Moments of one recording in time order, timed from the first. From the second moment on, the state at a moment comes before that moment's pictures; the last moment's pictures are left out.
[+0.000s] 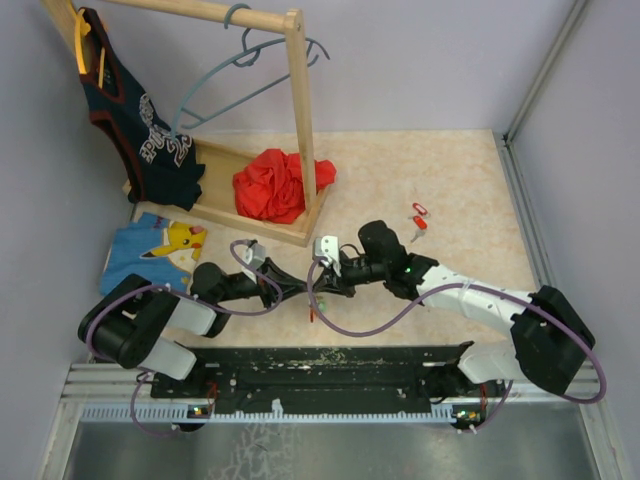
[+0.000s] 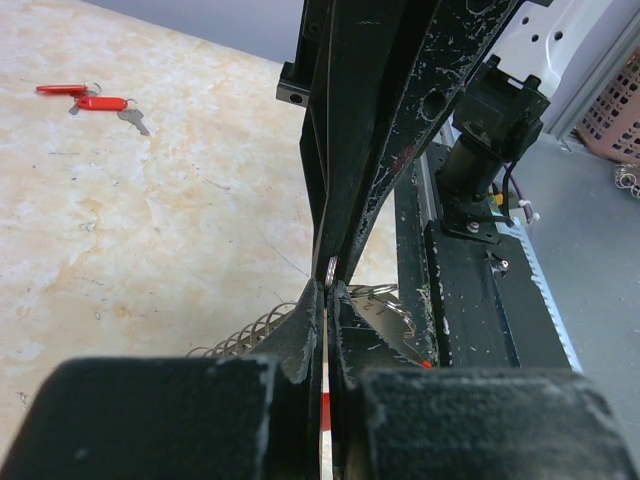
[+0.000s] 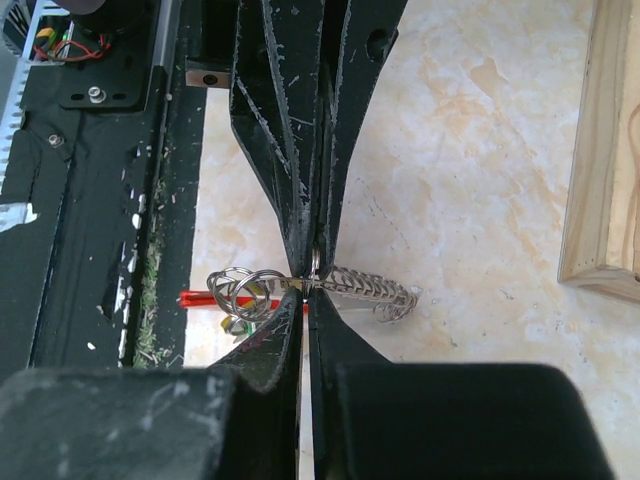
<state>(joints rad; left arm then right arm) -0.51 1.48 0.17 1.52 0.93 -0.41 0.80 1.29 0.73 0.05 -0.69 -0.37</state>
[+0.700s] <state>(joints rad) -0.50 1.40 0.19 1.40 0.96 -0.32 0.84 1.33 0.92 -0.31 -0.55 -0.47</state>
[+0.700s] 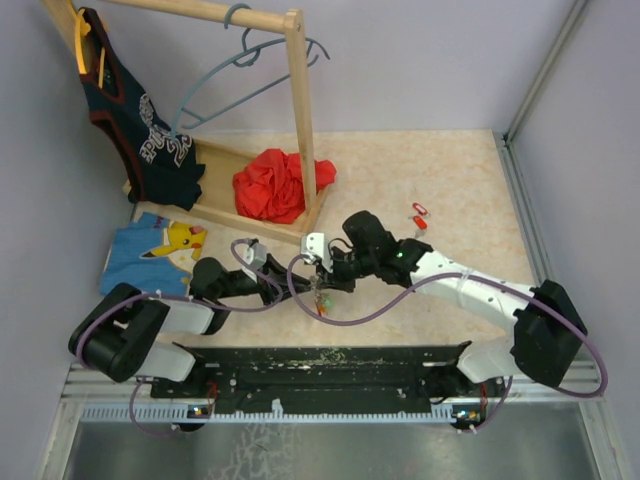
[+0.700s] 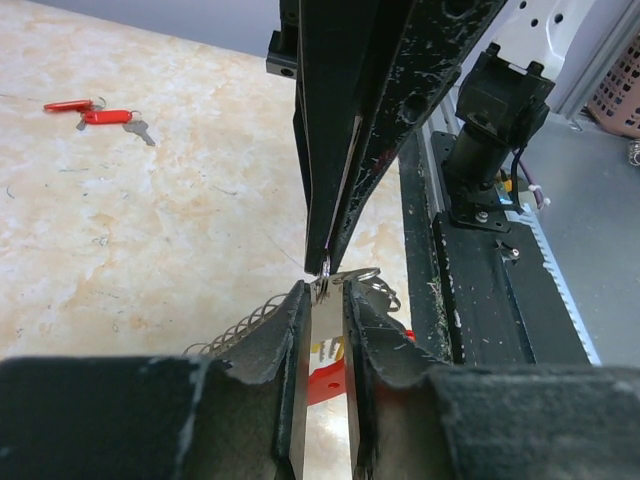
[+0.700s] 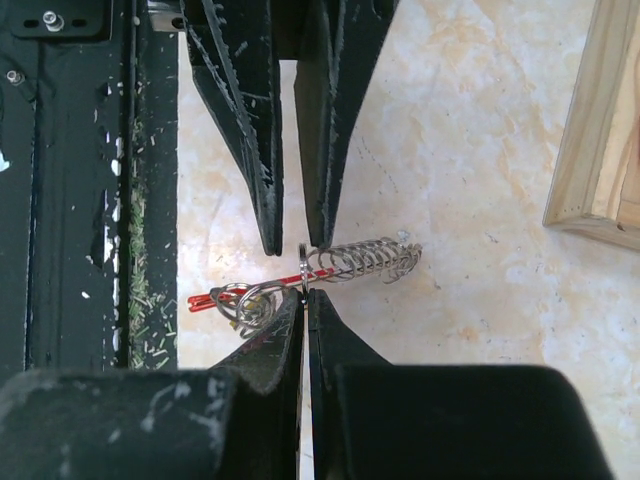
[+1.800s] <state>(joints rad) -0.50 1.33 0.23 1.19 0.98 -0.23 0.93 1.44 1.14 -0.58 -0.39 -0.52</state>
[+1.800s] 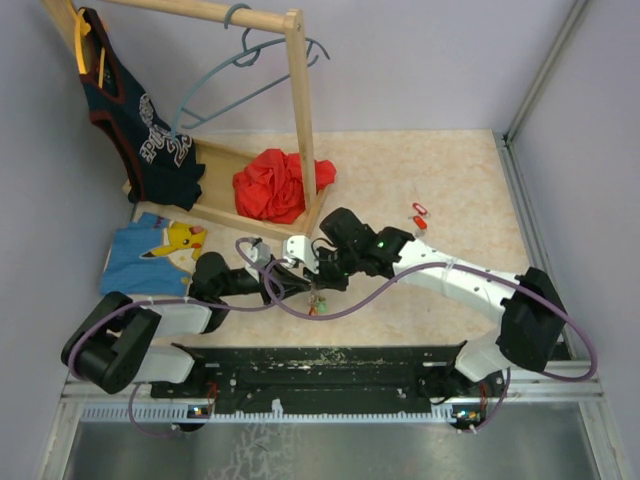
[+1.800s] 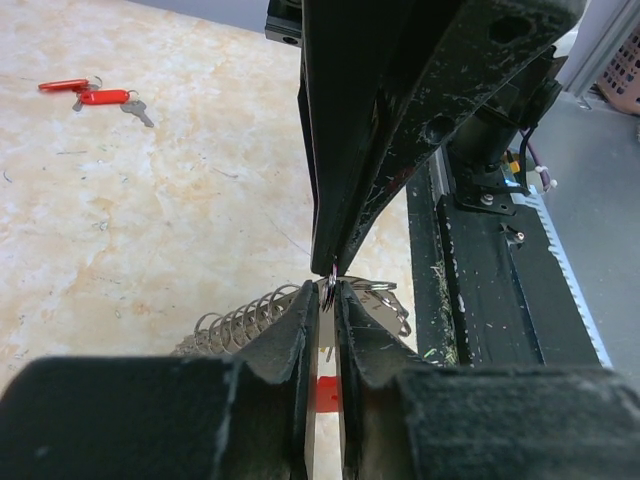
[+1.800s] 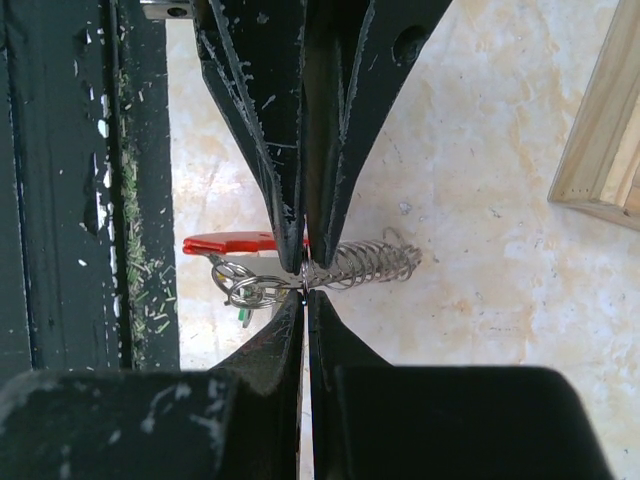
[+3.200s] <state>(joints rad) -0.49 1.24 0.16 1.17 0.79 -0.22 0.67 1.24 0.91 -0.27 -0.18 -0.28</state>
